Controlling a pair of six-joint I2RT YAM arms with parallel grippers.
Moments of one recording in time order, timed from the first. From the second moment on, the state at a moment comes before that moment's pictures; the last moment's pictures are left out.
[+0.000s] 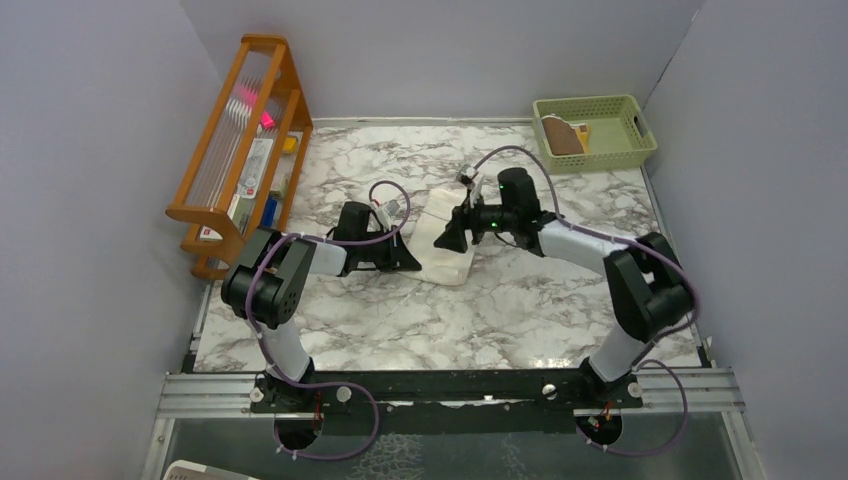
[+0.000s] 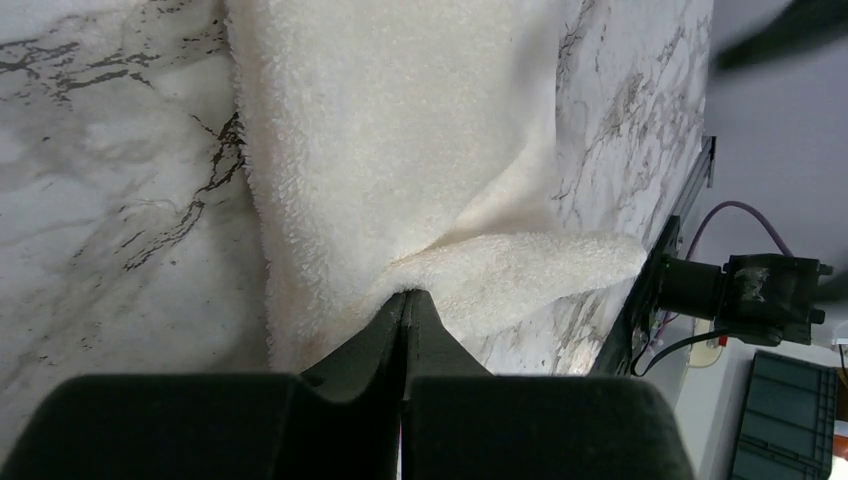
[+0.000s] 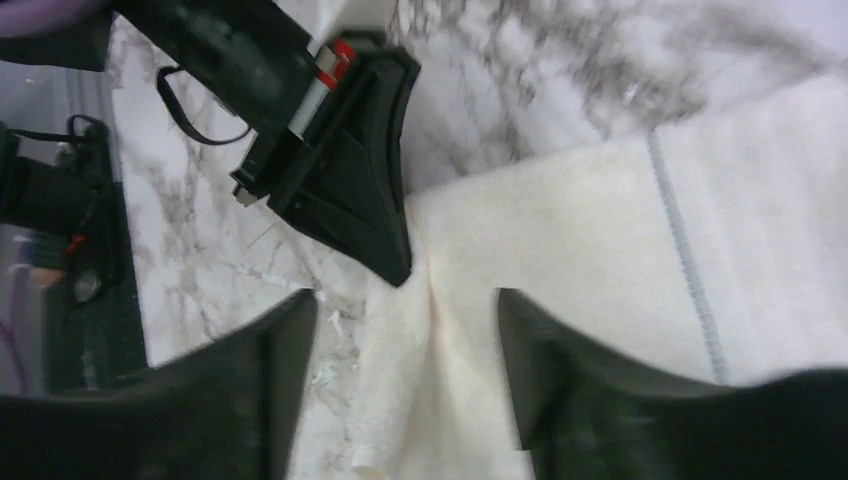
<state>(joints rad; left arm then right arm) -0.34 1.78 0.70 0.32 0.73 -0.56 0.50 1.78 1.02 0.15 -0.78 0.04</state>
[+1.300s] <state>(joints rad) -0.34 1.78 0.72 0.29 0.72 -0.56 0.59 1.74 0.72 0.32 -0.65 0.13</state>
